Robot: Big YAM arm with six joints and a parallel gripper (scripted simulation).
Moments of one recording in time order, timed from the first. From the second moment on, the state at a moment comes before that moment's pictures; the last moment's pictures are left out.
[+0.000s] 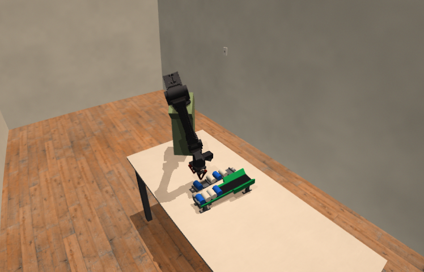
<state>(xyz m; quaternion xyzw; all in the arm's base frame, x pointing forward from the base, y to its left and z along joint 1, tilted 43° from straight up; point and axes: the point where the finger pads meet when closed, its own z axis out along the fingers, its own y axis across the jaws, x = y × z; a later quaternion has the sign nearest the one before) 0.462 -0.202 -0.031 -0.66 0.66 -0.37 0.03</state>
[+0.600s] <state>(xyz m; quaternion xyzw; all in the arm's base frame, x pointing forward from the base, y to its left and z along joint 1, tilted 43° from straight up) 0.473 -0.212 -0.049 -0.66 0.66 -0.37 0.03</state>
